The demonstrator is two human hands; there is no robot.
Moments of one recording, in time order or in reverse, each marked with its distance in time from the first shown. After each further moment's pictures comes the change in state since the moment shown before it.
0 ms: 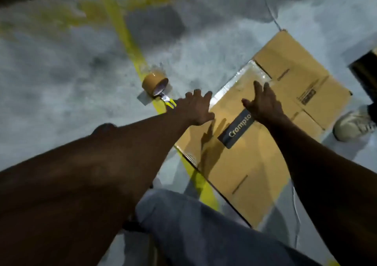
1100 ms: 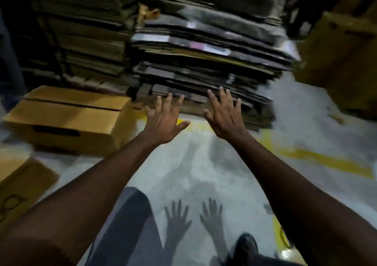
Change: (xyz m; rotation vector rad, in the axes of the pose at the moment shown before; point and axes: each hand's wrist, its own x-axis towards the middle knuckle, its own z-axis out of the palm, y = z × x) left_hand -0.614 -0.364 -0.225 -0.009 0.794 -0.785; right_hand -0.377 -0.674 -0.220 -0.103 0.417 -1.168
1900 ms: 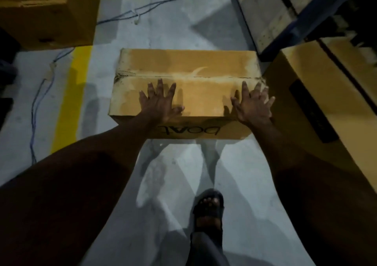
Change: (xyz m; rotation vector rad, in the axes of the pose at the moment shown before) left_hand -0.398 -0.640 0.142 -0.131 -0.154 -1.292; right_hand 0.090 -0.728 0.372 0.039 -0.443 -0.837
